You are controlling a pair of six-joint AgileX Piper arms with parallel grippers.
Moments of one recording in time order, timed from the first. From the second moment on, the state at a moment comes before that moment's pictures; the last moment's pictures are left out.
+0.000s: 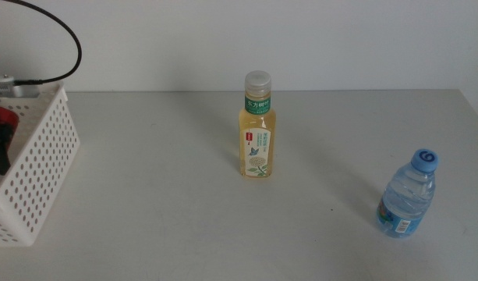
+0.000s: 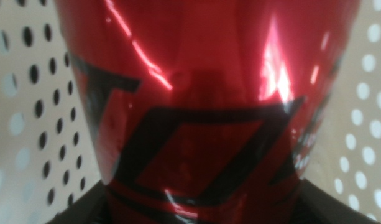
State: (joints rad) left arm 0.36 2.01 -1.67 -0.04 1.24 0.38; right arm -0.03 -0.01 0.03 0.08 0.34 -0.08
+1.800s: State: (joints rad) left arm -0.36 1.03 -0.65 0.10 0.05 -0.02; right arm -0.03 -0.01 0.03 0.08 0.34 -0.08
